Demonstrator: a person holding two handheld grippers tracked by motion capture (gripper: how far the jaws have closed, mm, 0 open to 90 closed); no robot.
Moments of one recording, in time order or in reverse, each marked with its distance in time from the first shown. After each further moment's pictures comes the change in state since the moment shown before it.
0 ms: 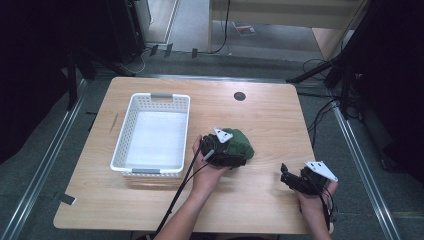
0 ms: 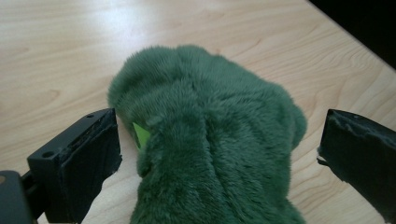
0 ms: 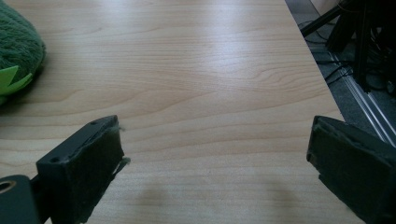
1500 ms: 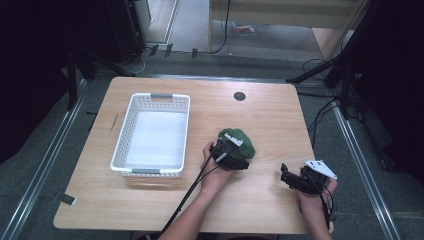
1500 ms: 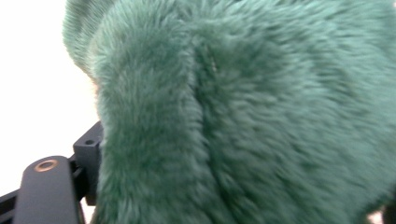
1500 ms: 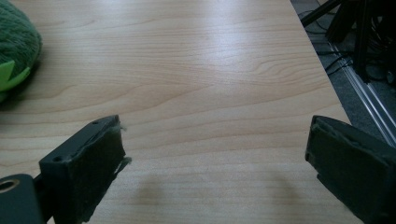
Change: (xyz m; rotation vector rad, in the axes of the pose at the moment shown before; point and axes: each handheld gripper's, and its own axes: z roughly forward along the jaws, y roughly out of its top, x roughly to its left) left arm -0.015 -0.016 0.047 0.182 0.112 0.083; right arm -0.001 0.001 0.004 0.035 -0.010 0.013
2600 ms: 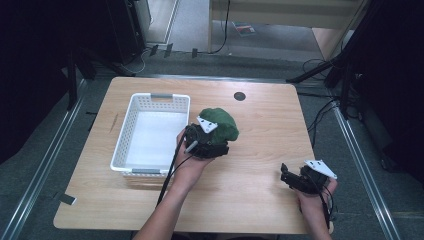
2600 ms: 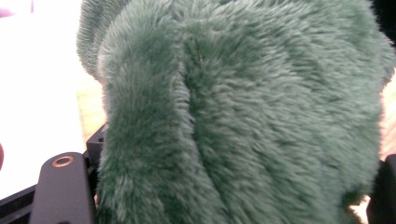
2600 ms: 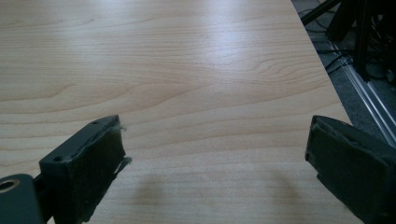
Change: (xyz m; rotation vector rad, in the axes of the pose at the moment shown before) left arm 0.063 0.023 -0.107 -0.198 -0.008 -0.061; right arm 0.000 0.000 0.001 0.005 -0.002 -0.001
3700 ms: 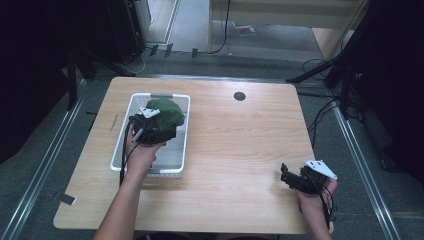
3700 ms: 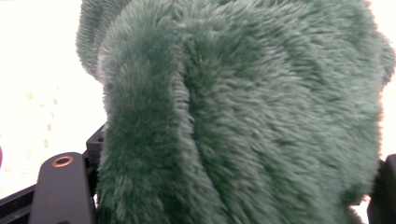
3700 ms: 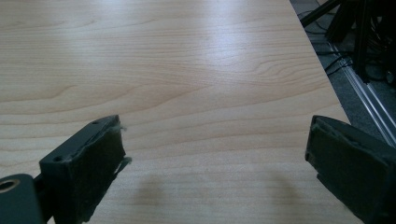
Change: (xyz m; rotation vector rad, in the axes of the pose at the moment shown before) left arm 0.139 -0.019 -0.011 0.008 0.177 -0.152; right arm 0.000 0.000 -0.001 -0.007 0.001 0.000
